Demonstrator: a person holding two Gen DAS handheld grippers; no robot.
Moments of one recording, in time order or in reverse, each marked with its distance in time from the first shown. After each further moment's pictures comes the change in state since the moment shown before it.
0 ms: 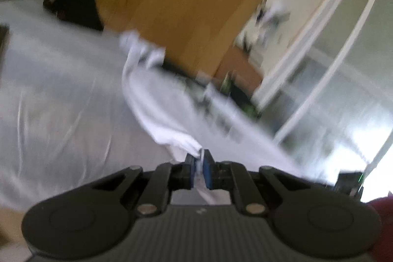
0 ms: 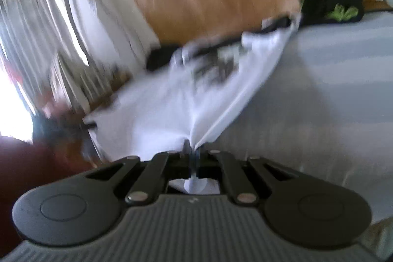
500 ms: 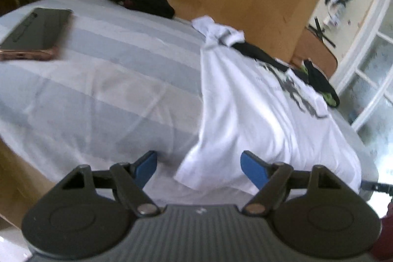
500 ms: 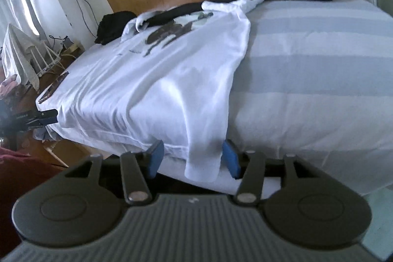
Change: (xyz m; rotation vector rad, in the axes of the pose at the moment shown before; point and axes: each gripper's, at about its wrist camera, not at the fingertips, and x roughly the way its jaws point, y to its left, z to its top) left arm 0.028 0.031 -0.030 0.027 0.096 0.410; right arm 0.072 0.008 -0.024 -0.029 0.187 -0.313
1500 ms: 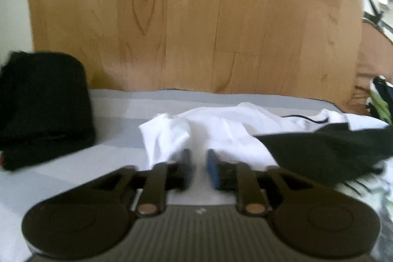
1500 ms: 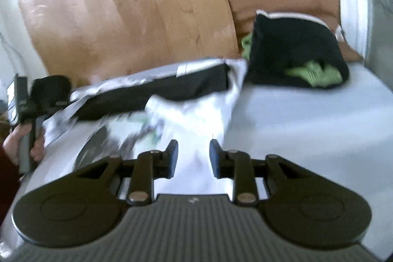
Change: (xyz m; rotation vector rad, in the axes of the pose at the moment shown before) left arm 0.278 -0.091 0.247 0.272 -0.053 0.234; right arm 0.073 -0.013 0.154 0.091 -0.173 -0.246
